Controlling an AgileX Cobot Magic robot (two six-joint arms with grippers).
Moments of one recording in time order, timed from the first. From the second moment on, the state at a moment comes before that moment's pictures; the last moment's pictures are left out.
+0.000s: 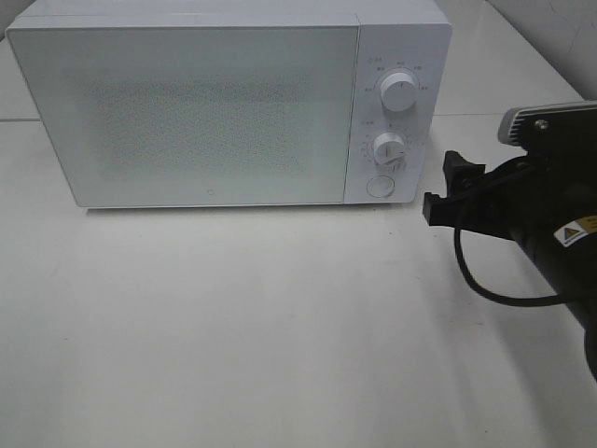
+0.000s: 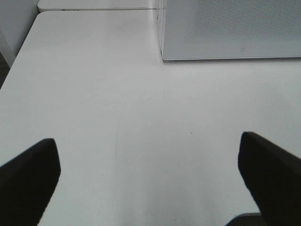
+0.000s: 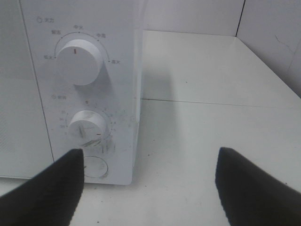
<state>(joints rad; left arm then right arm) 0.01 0.00 -0.52 -0.06 1.08 0.05 0.70 1.58 -0.30 0.76 -1.18 -0.35</state>
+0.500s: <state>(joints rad) 0.01 0.00 -0.52 -0.06 1.08 0.05 0.83 1.73 -0.43 0.87 -1.19 -0.39</state>
